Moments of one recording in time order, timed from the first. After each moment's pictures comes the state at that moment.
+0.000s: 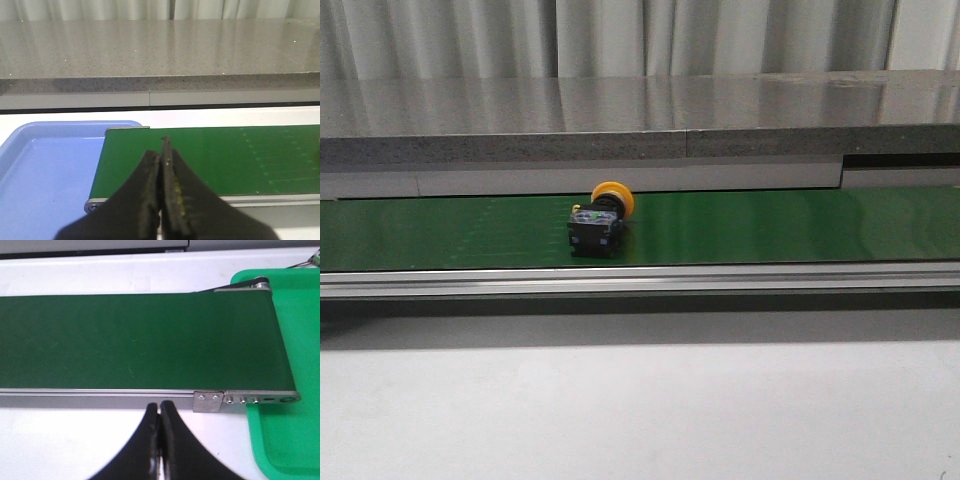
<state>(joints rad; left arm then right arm) 0.00 0.29 -0.30 -0.15 0.26 0.12 0.04 0.81 -0.64 0.06 0.51 0.02</state>
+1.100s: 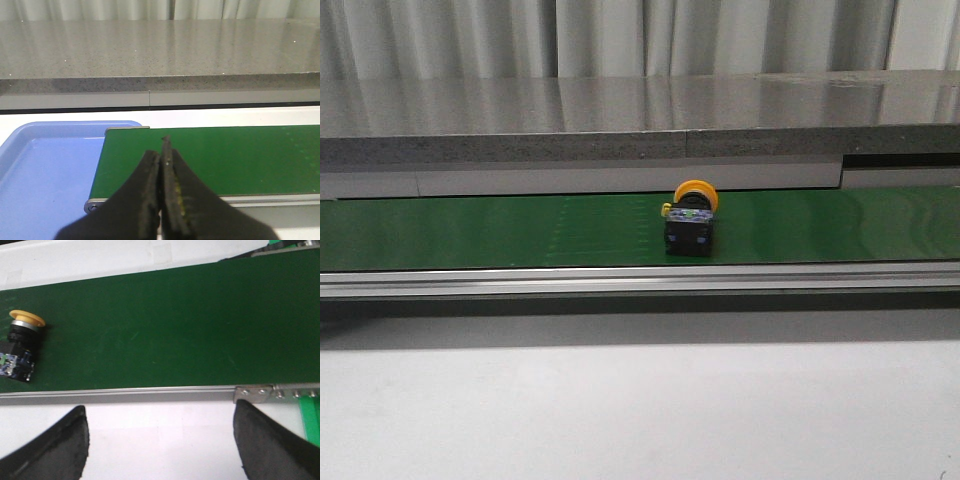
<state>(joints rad) 0.00 0.29 -0.30 -0.15 0.26 0.12 0.07 1.00 -0.72 0.19 0.53 0.03</state>
